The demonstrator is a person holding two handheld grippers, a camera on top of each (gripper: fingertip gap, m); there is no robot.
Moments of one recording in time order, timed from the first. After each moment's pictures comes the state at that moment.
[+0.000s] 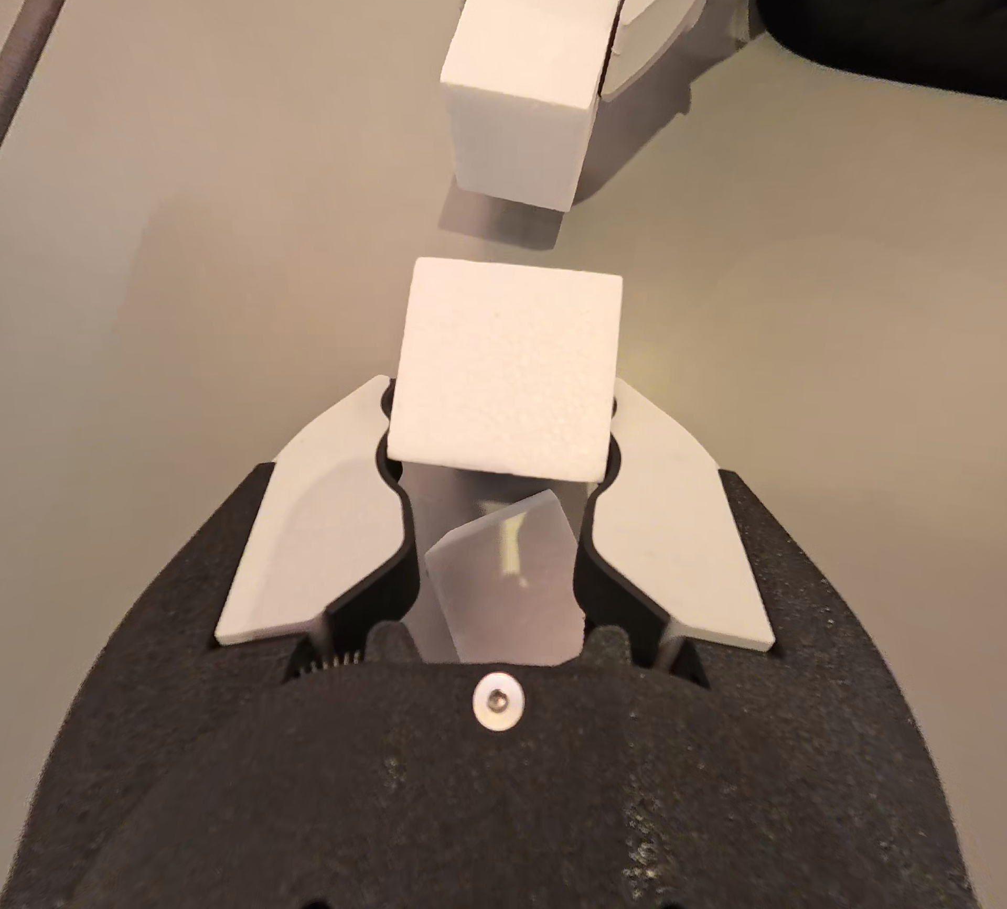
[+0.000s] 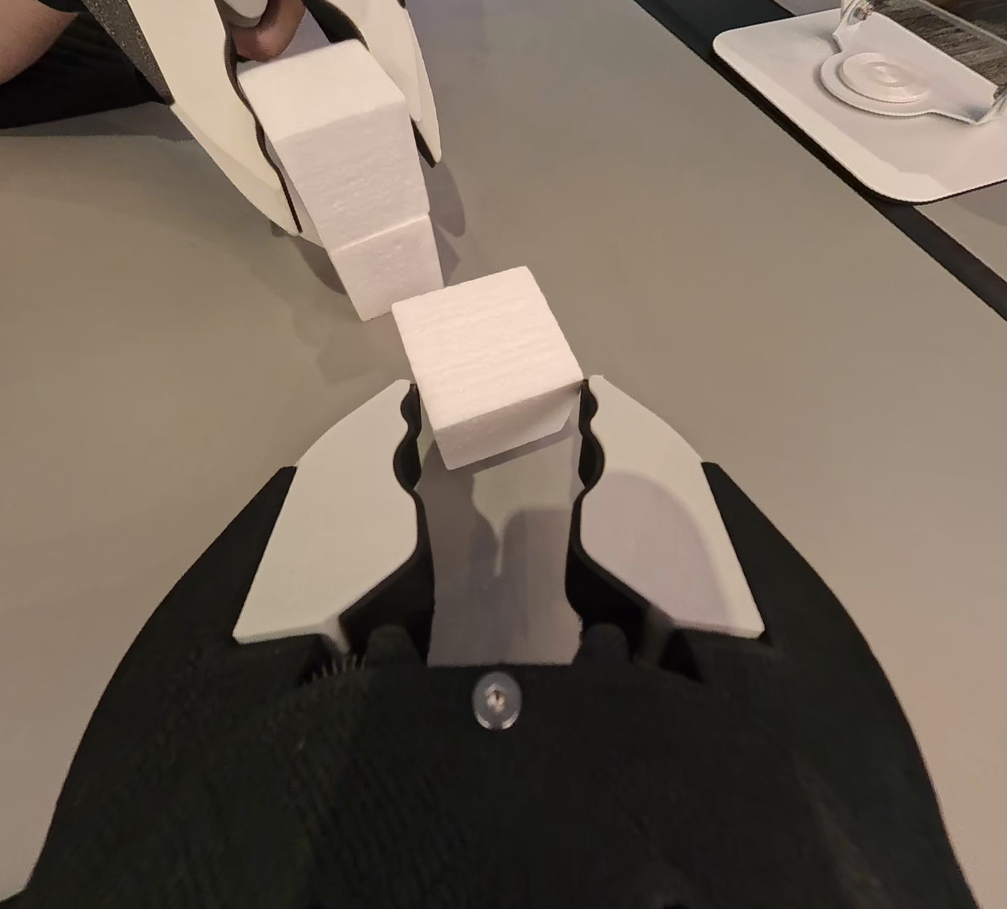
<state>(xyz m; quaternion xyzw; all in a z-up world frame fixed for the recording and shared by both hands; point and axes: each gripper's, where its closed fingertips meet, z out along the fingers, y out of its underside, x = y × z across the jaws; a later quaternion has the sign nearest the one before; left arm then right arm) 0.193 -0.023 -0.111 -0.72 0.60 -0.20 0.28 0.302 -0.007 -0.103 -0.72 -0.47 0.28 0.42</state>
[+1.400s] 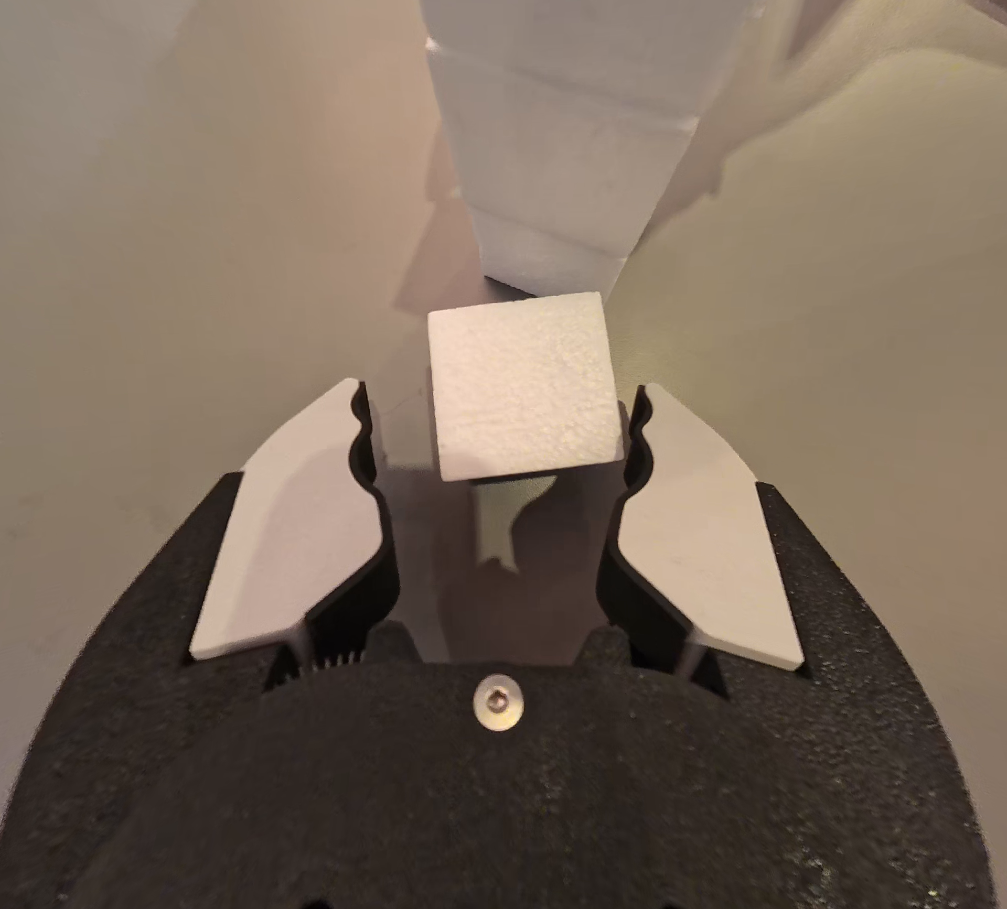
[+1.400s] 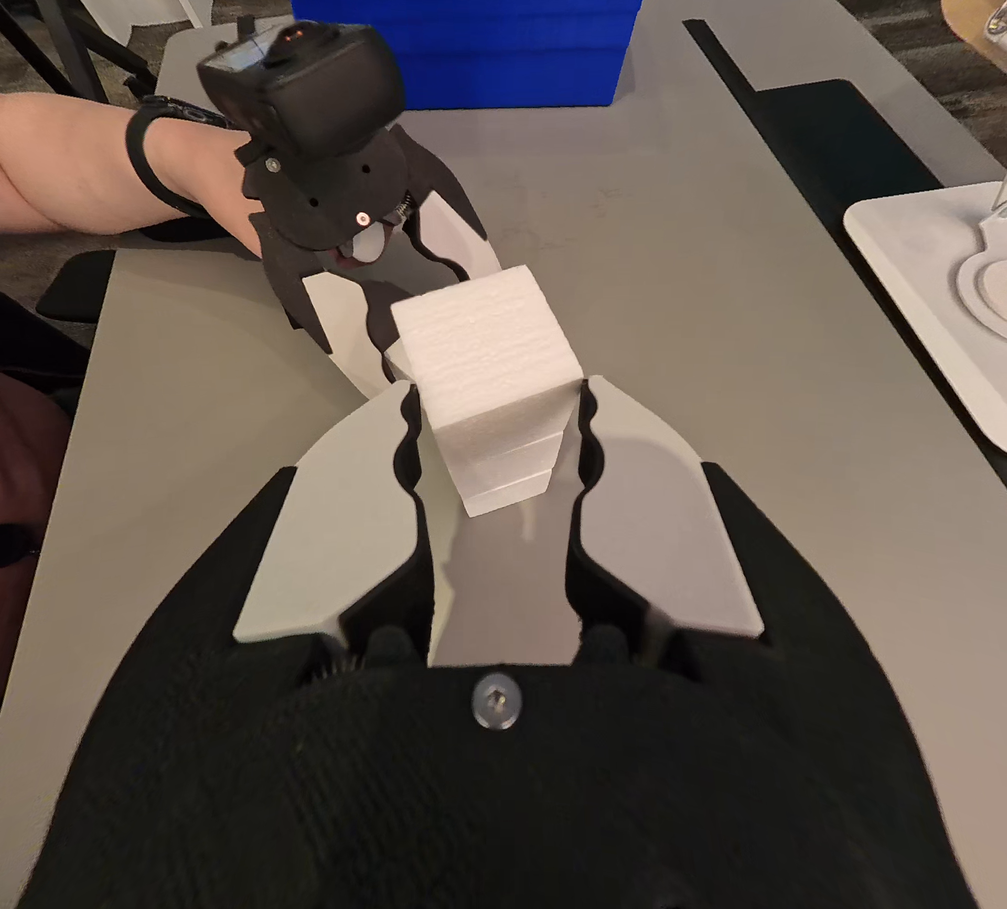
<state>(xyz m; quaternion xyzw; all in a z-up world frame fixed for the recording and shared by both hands) 0.127 -0.032 -0.140 -0.80 0.49 -0.16 0.31 0.190 -0.020 -0.028 -0.69 -0.53 0.31 0.38</state>
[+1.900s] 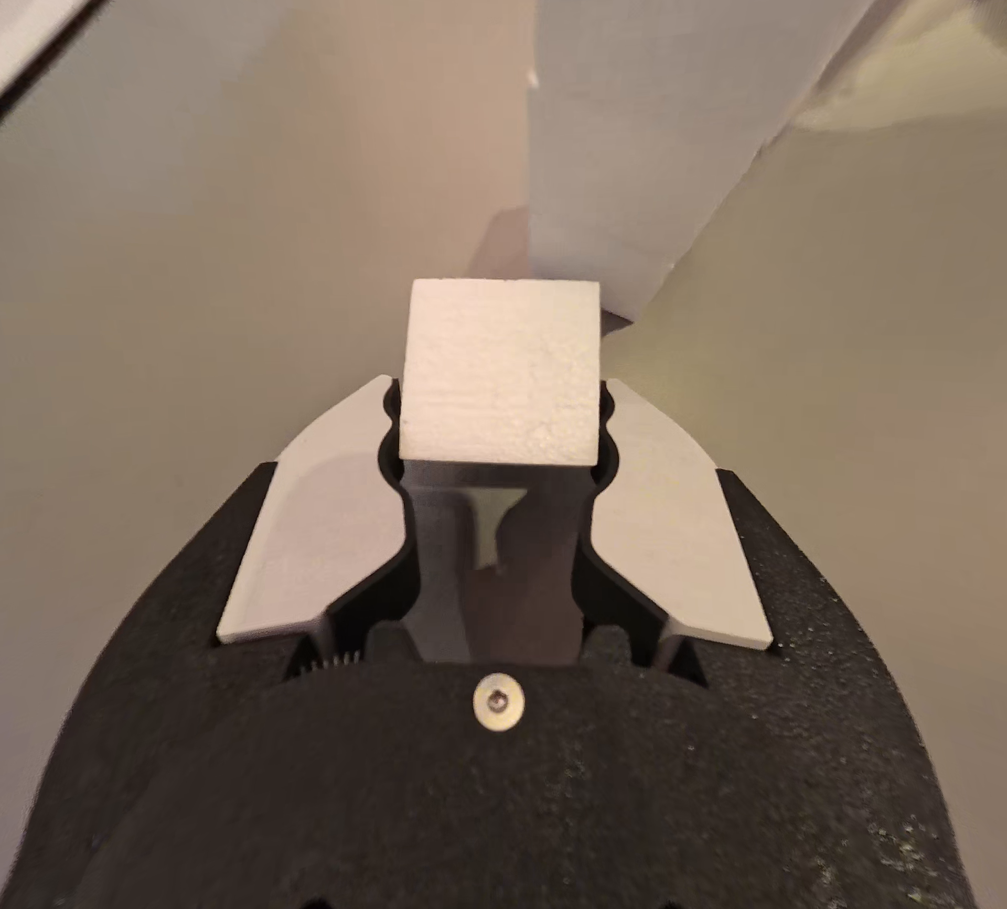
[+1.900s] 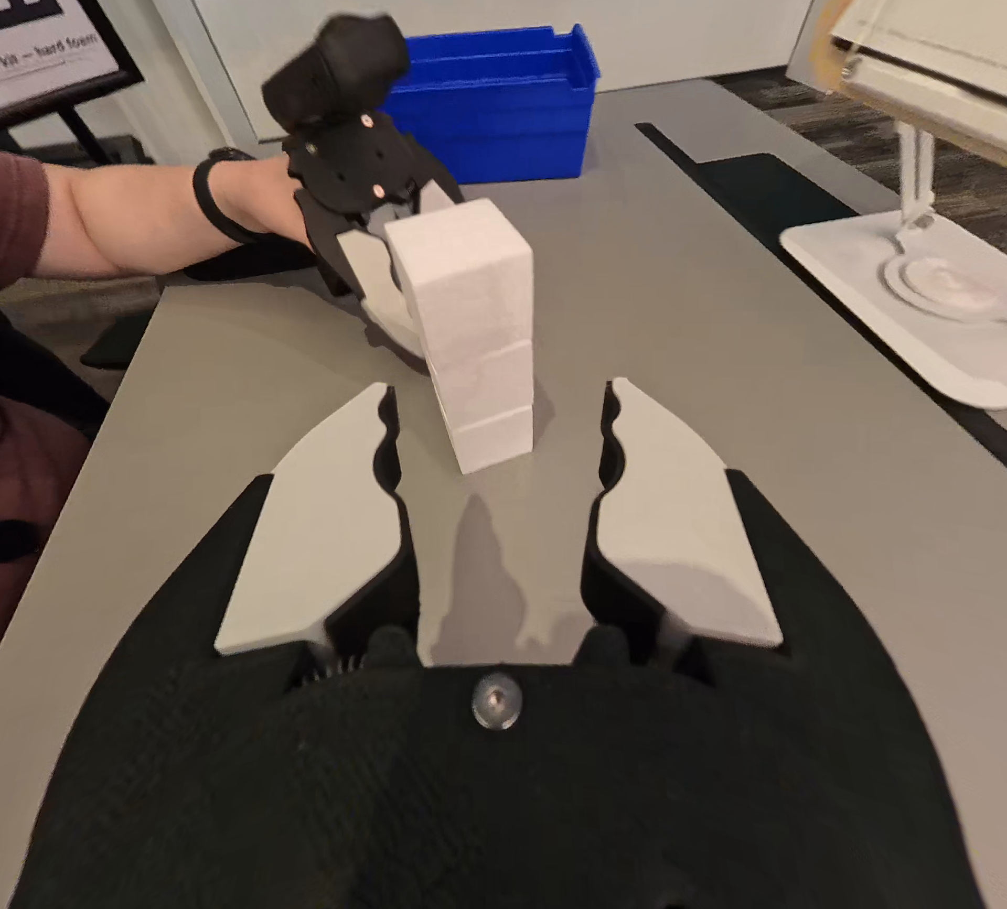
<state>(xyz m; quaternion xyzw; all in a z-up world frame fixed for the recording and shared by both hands) 0.114 -0.020 -0.125 -0.80 0.47 -0.15 0.33 0.253 -0.025 -0.028 -0.65 -0.47 0.38 0.45</state>
